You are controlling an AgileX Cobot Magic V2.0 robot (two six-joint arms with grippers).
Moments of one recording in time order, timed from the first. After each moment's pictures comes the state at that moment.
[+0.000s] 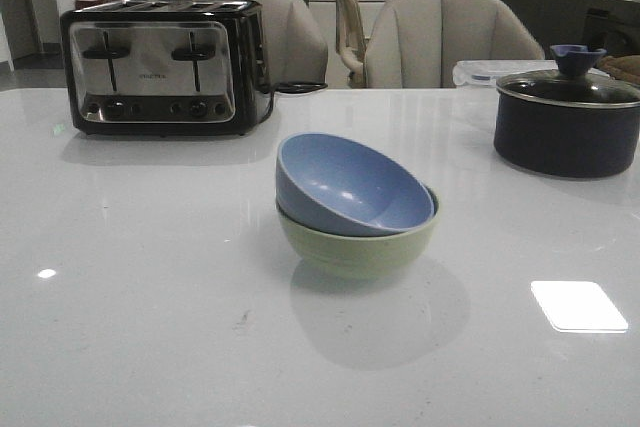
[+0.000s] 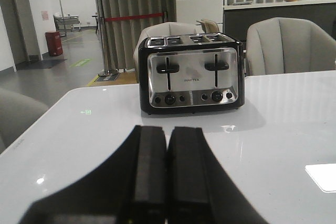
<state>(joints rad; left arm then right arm) -0.07 0.00 0.01 0.04 0.01 0.01 0.02 -0.01 0.03 -0.03 0.03 0.07</state>
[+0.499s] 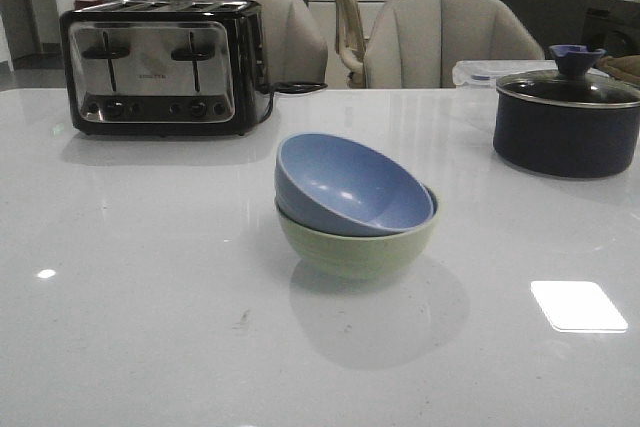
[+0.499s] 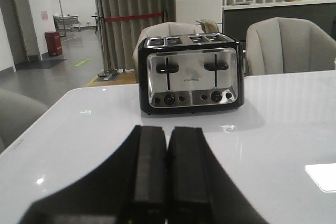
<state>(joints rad) -0.07 0.00 0.01 0.04 0.01 0.01 0.02 -0.01 0.03 -0.08 0.03 0.10</state>
